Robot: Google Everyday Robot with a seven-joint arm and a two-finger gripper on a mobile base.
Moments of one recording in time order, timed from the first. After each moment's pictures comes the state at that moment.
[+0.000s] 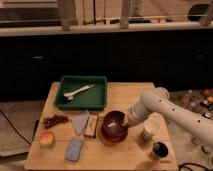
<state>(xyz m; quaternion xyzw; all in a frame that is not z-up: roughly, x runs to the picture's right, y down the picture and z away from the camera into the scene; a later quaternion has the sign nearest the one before) 0.125 0.200 0.770 -0.11 -0.36 -0.61 0.70</state>
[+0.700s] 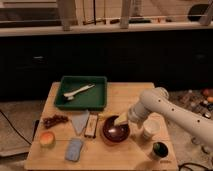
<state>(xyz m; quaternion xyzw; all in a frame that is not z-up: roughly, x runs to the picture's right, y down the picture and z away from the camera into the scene) 0.124 0.201 0.770 -0.11 -0.36 -0.61 0.69</state>
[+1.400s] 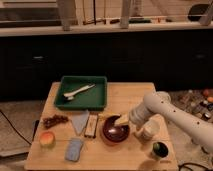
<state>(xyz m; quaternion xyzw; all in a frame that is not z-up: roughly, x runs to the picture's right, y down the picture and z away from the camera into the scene) 0.129 0.220 0.797 -0.09 -0.41 -0.57 0.71</state>
